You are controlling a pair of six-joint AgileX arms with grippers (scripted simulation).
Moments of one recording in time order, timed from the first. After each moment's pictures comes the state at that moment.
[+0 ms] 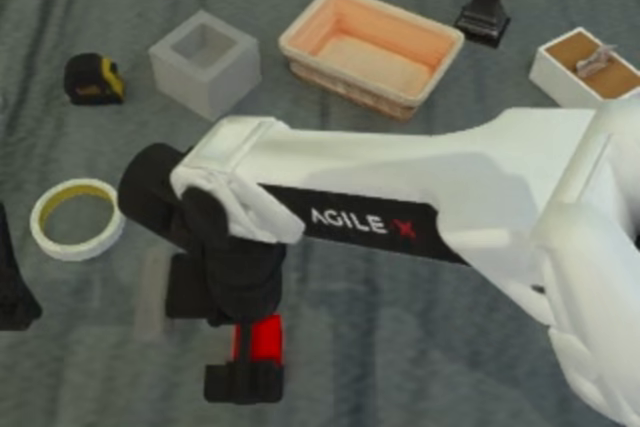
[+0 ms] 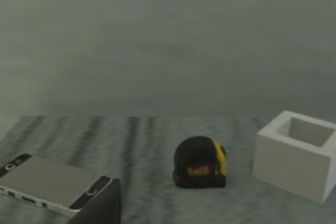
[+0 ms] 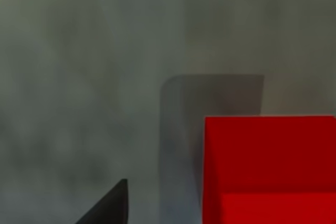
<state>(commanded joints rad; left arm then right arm) 0.00 0.00 0.00 0.00 0.00 0.00 0.99 2.40 1.89 -1.04 -0.01 -0.56</state>
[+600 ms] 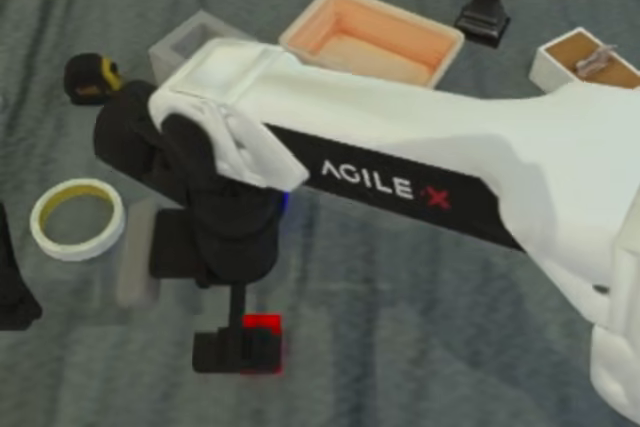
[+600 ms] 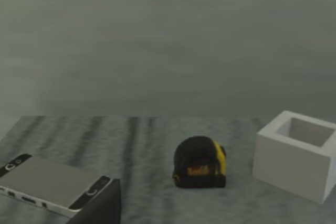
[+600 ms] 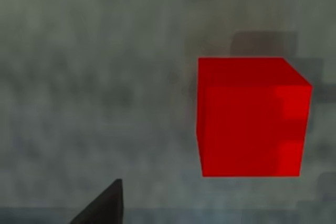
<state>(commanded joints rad) 0.00 0.00 0.00 0.00 0.00 0.00 1.00 2.34 2.07 -1.28 -0.01 -0.57</state>
